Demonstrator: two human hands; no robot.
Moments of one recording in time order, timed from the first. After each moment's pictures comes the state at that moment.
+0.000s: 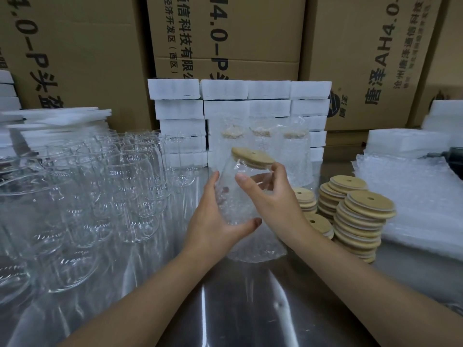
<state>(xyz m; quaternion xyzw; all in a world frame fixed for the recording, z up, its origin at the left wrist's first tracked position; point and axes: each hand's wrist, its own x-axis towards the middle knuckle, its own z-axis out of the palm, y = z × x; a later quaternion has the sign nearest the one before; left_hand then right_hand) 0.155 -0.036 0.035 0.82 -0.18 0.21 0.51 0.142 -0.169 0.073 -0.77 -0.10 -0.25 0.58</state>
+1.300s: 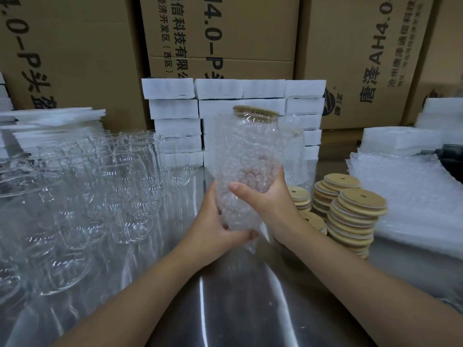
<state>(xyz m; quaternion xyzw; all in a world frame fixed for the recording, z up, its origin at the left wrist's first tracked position) 0.159 -0.038 0.031 0.73 -0.28 0.07 0.62 0.147 -0.174 0.071 -0.69 -0.14 -0.20 0.68</state>
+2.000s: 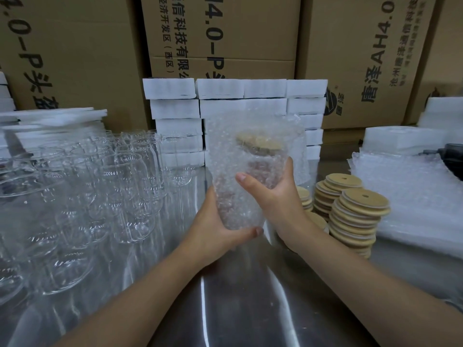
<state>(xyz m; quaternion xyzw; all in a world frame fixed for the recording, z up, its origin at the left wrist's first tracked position) 0.158 -0.036 0.031 0.77 -0.26 0.13 0.57 0.140 -0.175 0.078 -0.68 -0.15 -0.24 0.68</state>
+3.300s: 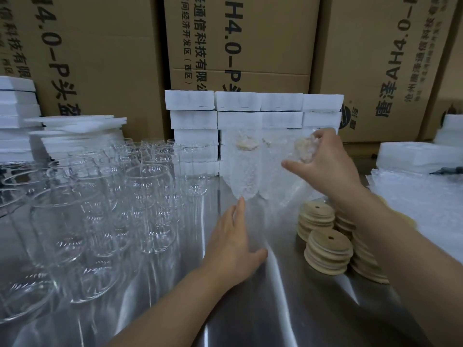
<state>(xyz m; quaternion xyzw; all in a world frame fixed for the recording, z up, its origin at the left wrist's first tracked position) 0.166 -0.032 0.020 0.91 -0.23 0.15 0.30 0.179 -0.223 0.148 -0.90 0.03 -0.34 0.28</state>
